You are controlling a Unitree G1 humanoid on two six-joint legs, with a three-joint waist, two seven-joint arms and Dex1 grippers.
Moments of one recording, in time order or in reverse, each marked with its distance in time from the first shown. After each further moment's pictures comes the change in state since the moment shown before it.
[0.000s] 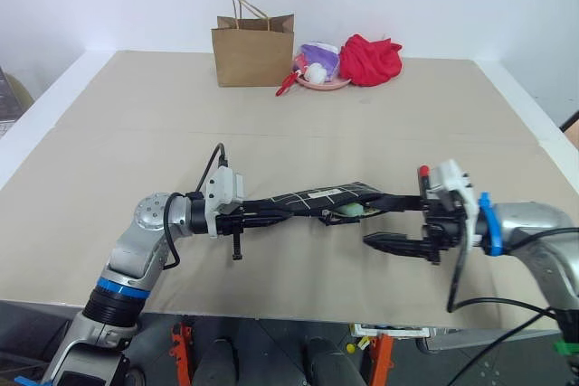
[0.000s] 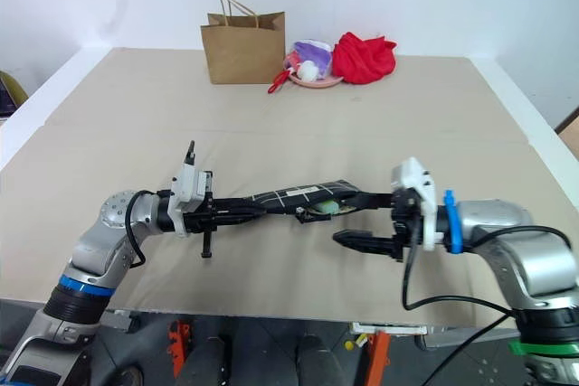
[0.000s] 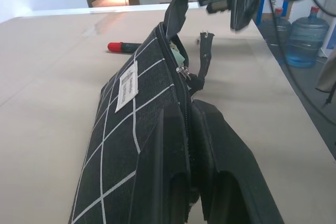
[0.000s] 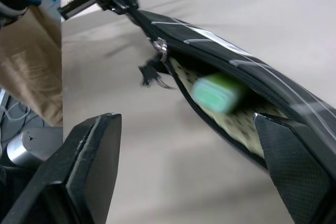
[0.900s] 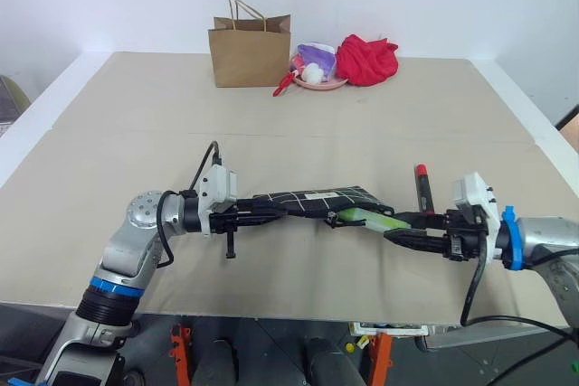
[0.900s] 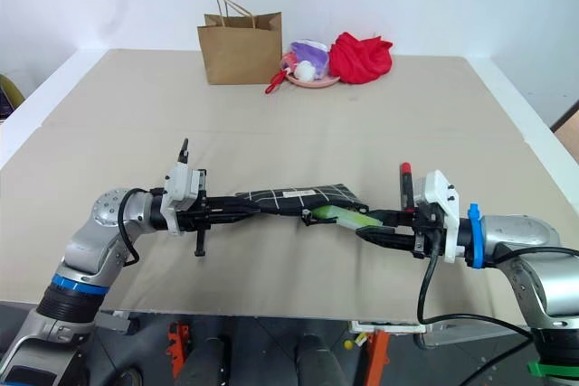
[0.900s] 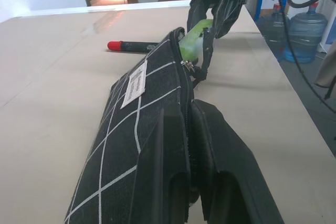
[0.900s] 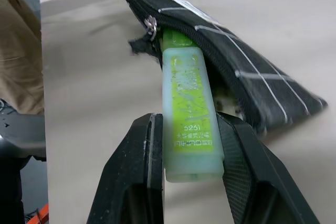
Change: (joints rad) left arm 0.000 0.019 0.018 0.000 -0.002 0.001 -0.016; right arm 0.043 0.041 0.057 0.033 -0.098 -0.198 0.009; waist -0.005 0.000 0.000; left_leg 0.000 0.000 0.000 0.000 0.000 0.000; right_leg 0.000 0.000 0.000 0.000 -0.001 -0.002
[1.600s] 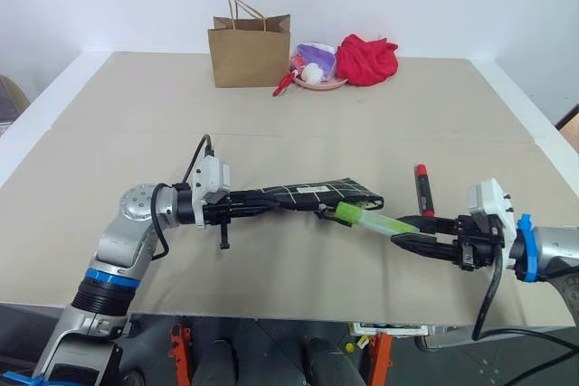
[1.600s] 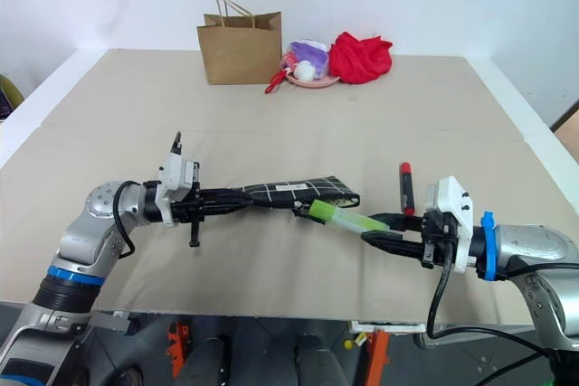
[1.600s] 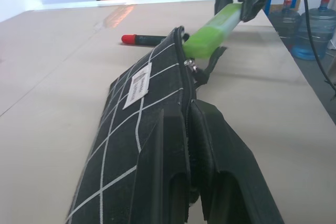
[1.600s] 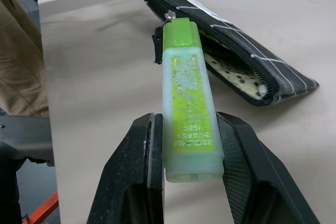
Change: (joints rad) left arm -0.036 0.019 0.022 0.055 -0.001 -0.006 -0.011; right arm 0.136 -0.011 -0.122 -0.075 0.034 -0.023 -0.025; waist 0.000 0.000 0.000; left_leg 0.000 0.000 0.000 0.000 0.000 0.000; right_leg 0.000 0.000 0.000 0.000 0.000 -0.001
